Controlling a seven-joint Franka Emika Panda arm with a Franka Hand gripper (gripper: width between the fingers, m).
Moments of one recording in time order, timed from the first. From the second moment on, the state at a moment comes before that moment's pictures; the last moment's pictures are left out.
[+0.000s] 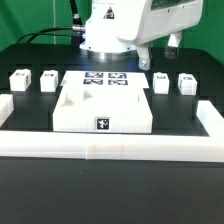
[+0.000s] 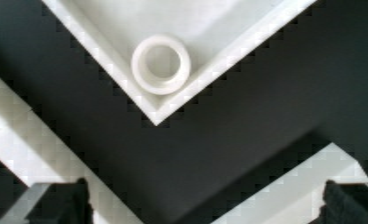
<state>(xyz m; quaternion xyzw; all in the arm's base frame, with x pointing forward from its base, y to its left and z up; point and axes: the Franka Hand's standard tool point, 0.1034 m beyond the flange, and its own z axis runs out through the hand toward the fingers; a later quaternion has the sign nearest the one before) 0.564 0.056 0.114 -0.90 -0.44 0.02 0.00</state>
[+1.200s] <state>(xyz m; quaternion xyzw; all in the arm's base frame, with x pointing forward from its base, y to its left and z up) 0.564 0.056 0.114 -0.90 -0.44 0.02 0.00</state>
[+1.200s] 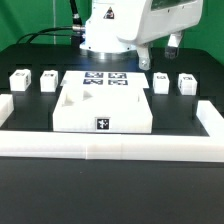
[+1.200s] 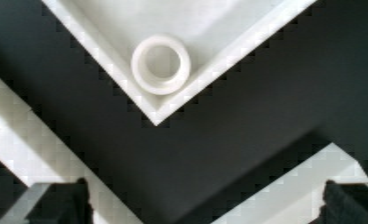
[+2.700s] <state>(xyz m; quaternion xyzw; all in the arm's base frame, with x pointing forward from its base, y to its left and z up) 0.504 -0.018 0.080 -0.74 -0.68 0.02 0.01</state>
